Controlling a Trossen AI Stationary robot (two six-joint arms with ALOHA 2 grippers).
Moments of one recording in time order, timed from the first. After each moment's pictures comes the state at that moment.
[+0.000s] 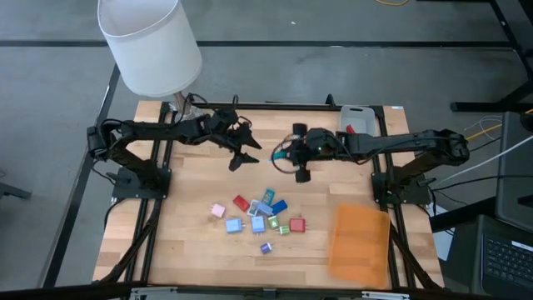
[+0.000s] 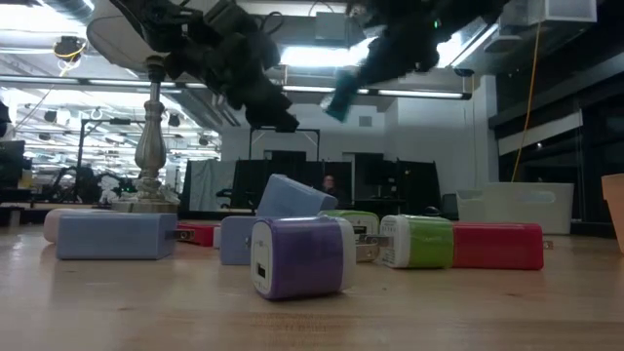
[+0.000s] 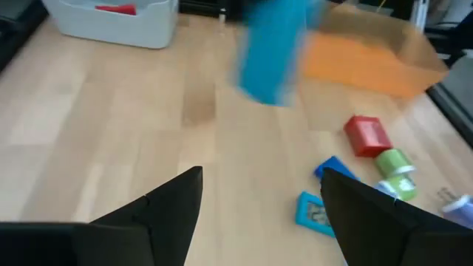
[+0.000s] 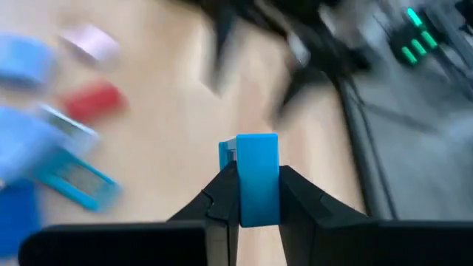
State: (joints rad) left arm 0.40 1.44 0.85 0.00 0.48 0.13; right arm -0.08 1.41 1.02 -0.21 0.14 -0.39
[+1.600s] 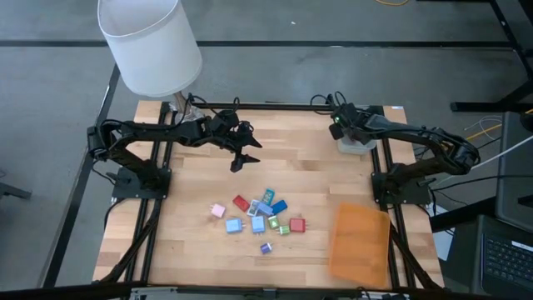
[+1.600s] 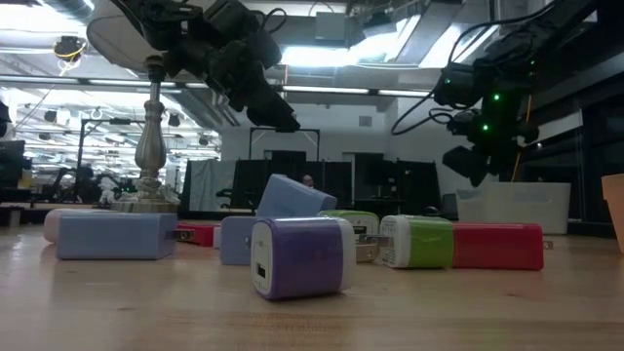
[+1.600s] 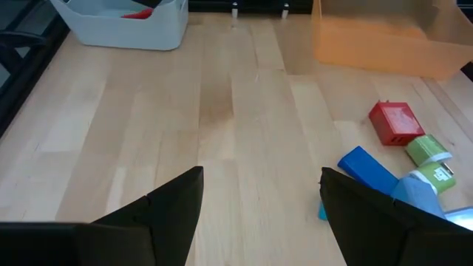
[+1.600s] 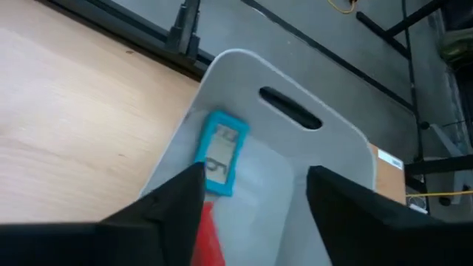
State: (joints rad) left arm 0.37 1.44 0.85 0.00 0.38 0.19; right arm -0.65 1.32 0.70 -0.52 0.70 0.31
